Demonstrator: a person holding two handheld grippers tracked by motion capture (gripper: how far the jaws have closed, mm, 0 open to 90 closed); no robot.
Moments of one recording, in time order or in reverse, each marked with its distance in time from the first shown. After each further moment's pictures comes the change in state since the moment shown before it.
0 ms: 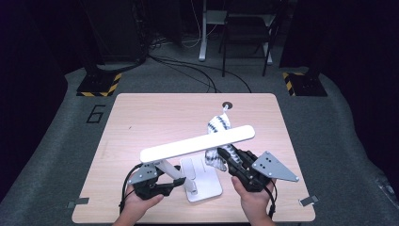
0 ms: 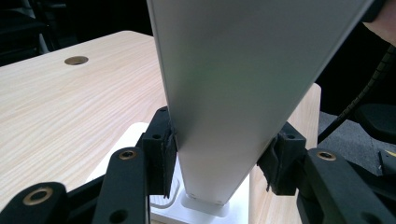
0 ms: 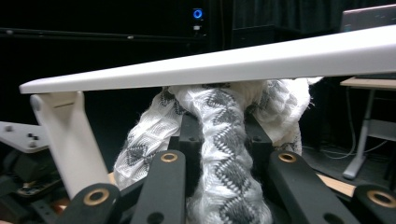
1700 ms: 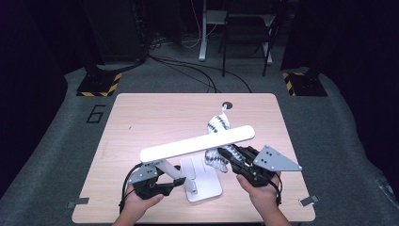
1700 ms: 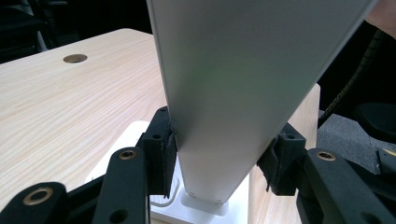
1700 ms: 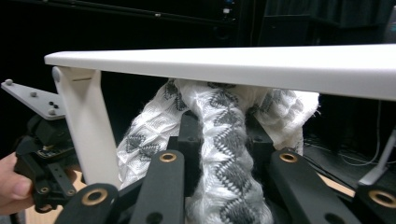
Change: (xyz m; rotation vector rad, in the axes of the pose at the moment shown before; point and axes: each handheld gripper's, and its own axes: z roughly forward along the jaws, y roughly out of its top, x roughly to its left) left arm 0.000 0.001 0.001 0.007 -0.001 -0.003; right arm -0.016 0.010 0.002 0.079 0.123 -0.093
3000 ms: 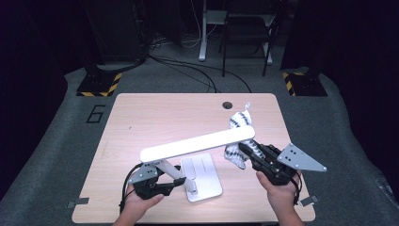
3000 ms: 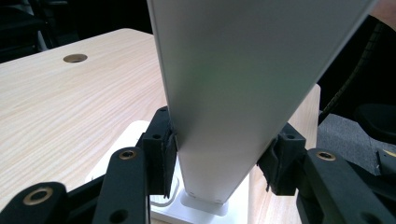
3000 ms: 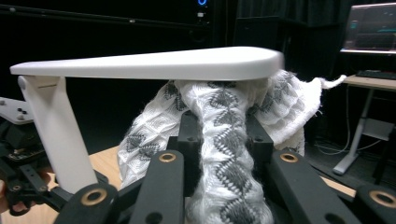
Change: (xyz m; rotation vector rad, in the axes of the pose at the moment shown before) left arm 0.000 0.000 0.000 0.001 0.000 -0.001; right arm -0.028 0.001 -0.035 -0.015 -0.089 0.045
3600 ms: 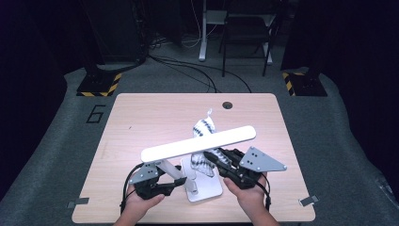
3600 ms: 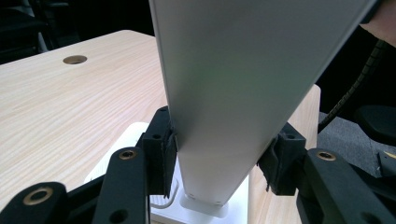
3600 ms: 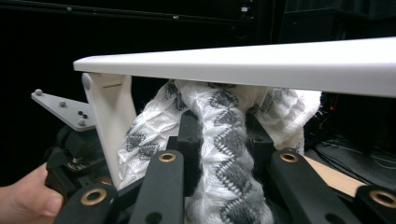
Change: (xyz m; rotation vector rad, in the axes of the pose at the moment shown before) left arm -0.001 0.000 0.002 -0.009 0.002 -0.003; right arm 0.053 -0.007 0.053 0.011 0.163 -0.008
